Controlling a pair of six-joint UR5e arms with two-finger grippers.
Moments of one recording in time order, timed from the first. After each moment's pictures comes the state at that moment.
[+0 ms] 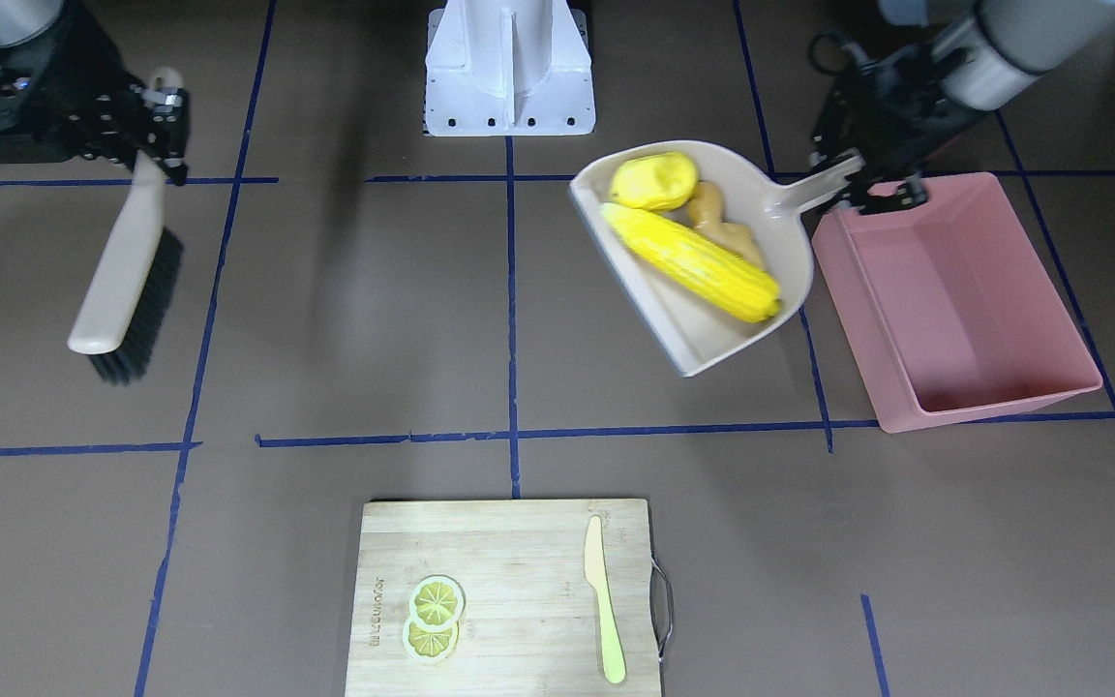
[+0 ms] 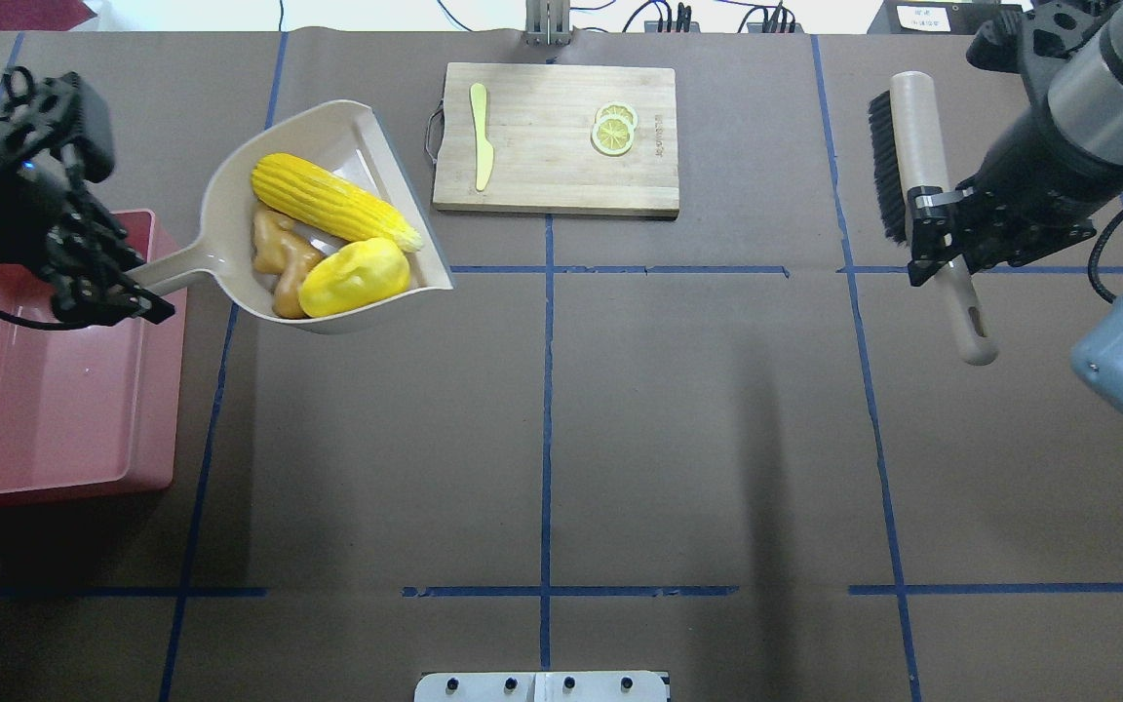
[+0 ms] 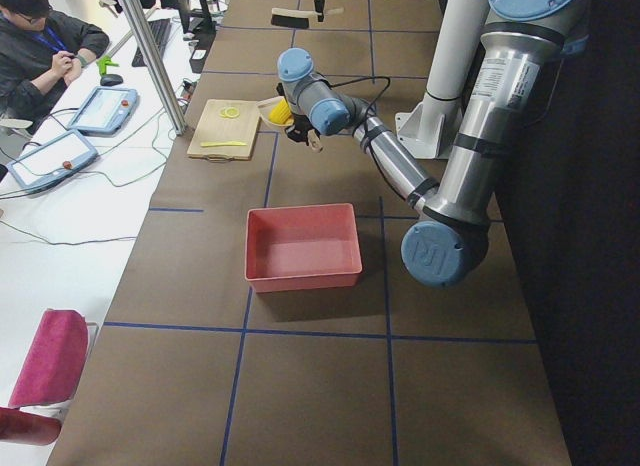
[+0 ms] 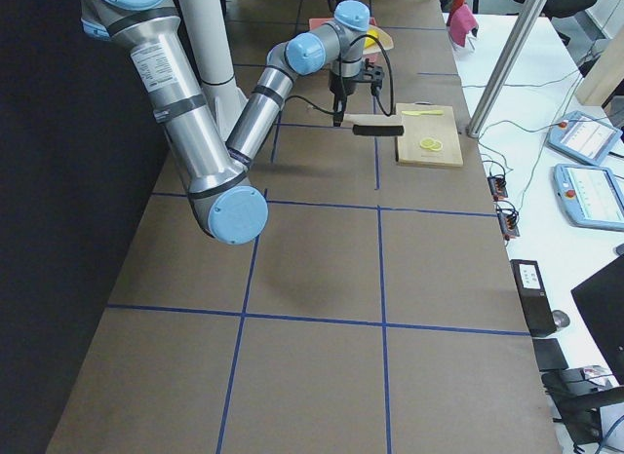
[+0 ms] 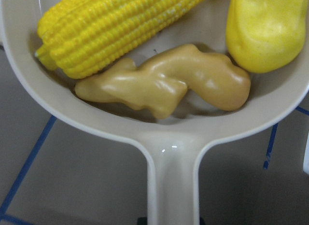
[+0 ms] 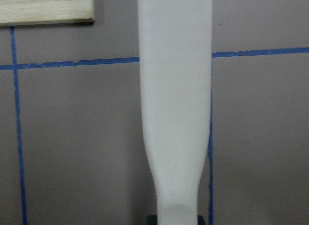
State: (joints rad) left arm -1.04 -1.76 -2.12 -1.59 -2.46 0.17; right arm 1.01 -1.18 2.21 -2.13 2.27 0.74
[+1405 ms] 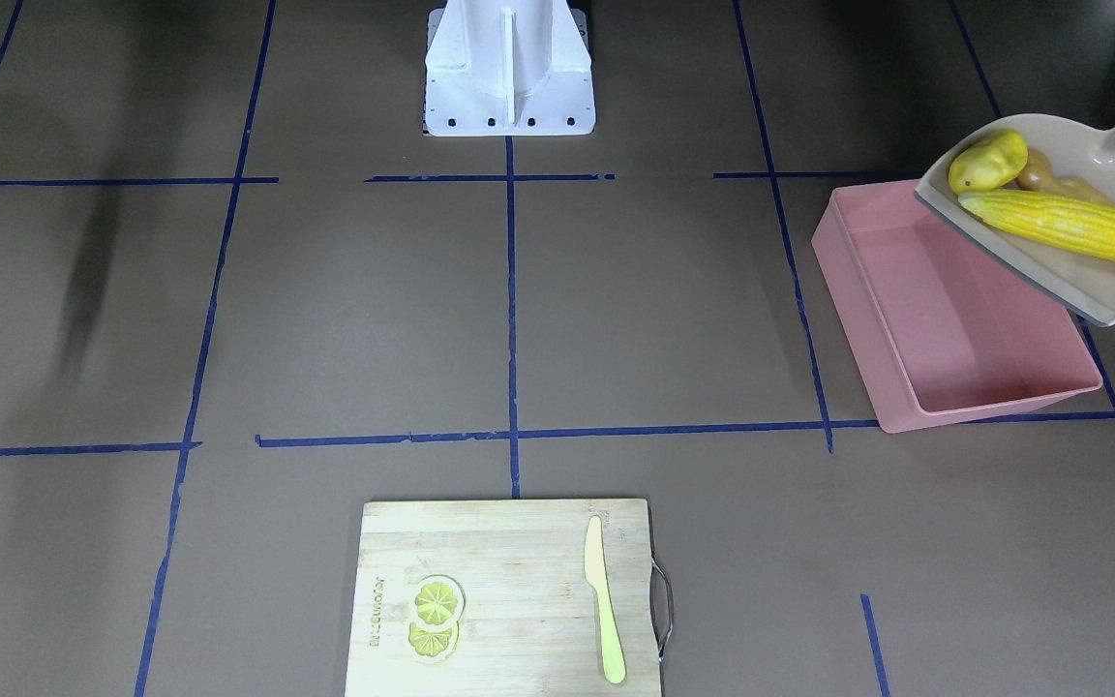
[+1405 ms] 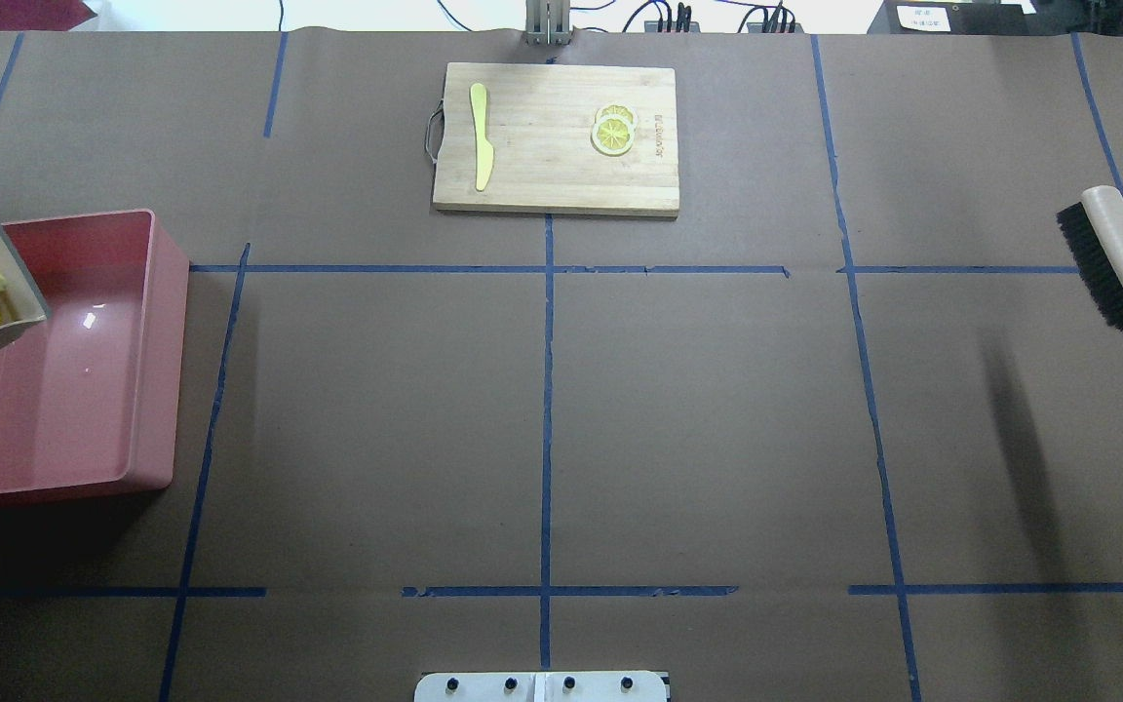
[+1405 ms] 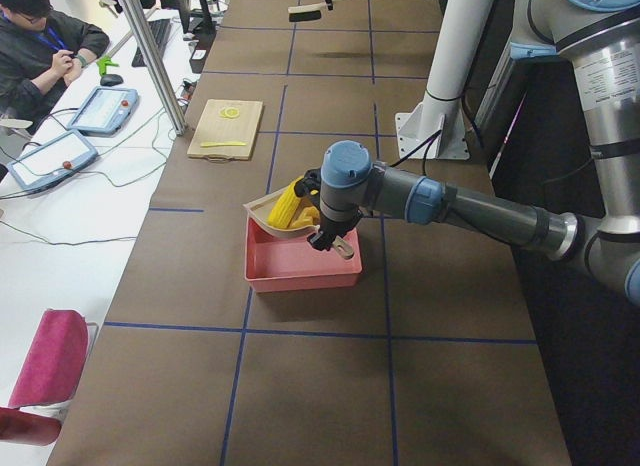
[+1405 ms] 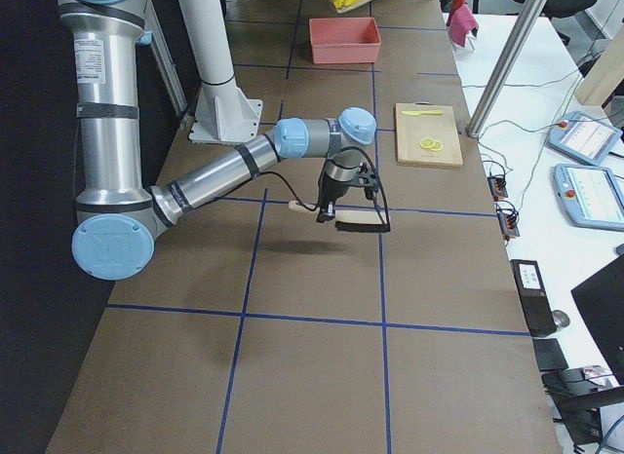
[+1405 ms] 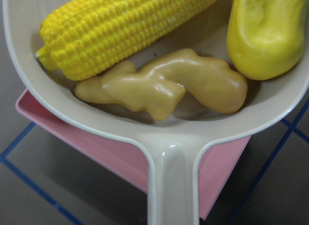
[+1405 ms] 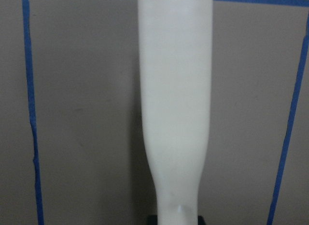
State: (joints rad) left arm -1.46 -1.23 -2.14 -1.59 -2.43 0.60; right arm 1.20 -1.58 2.07 -2.03 2.33 0.27
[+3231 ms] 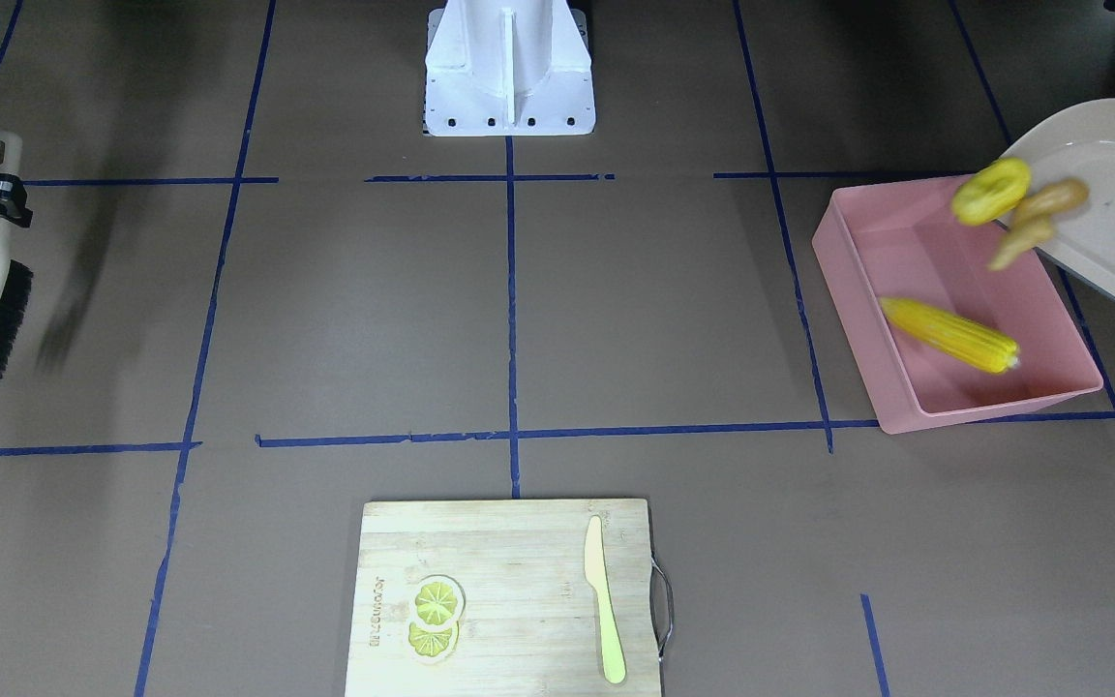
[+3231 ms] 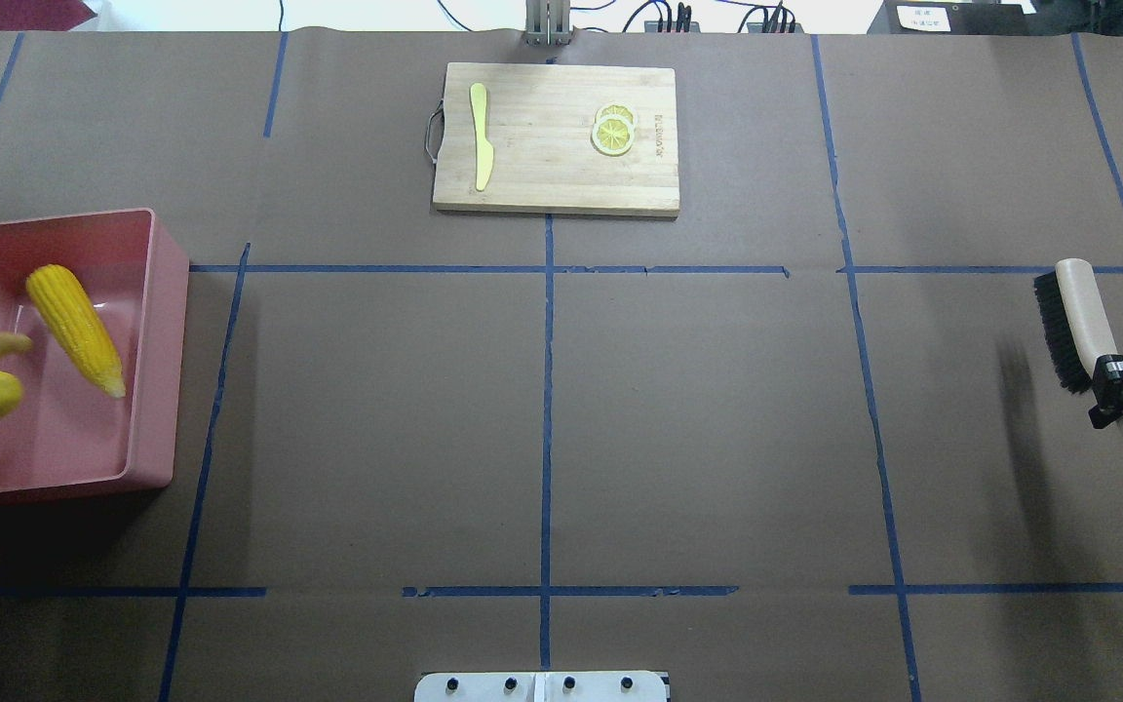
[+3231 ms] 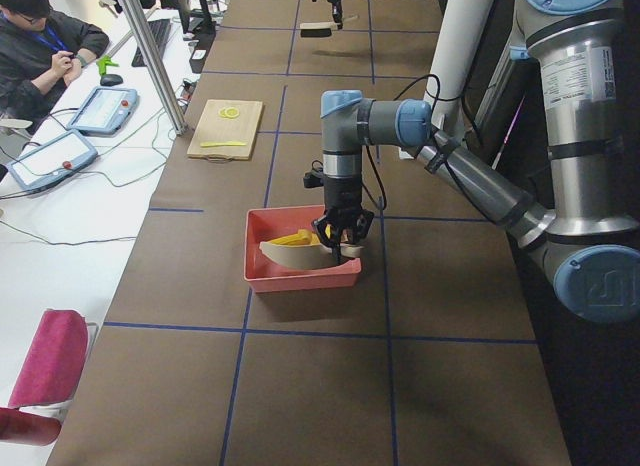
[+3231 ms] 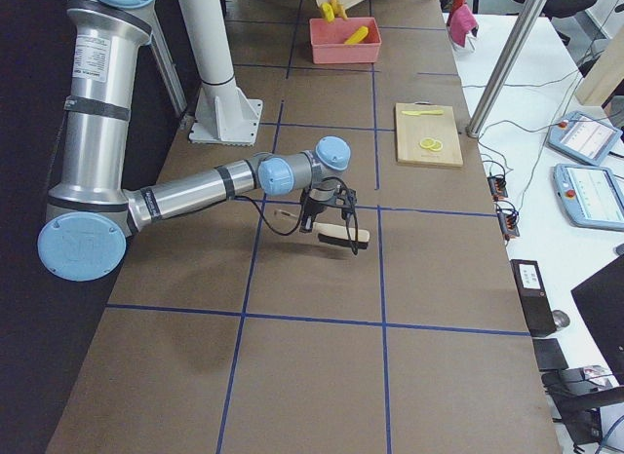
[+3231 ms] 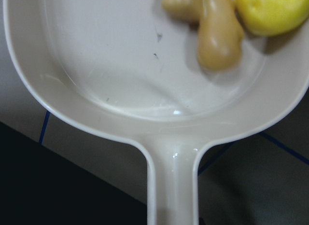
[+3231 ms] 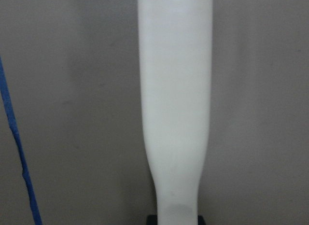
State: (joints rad) left arm -1.22 -1.39 -2.41 -0.91 -1.74 0.69; right arm 1.06 -1.73 2.02 -1.64 2.35 0.62
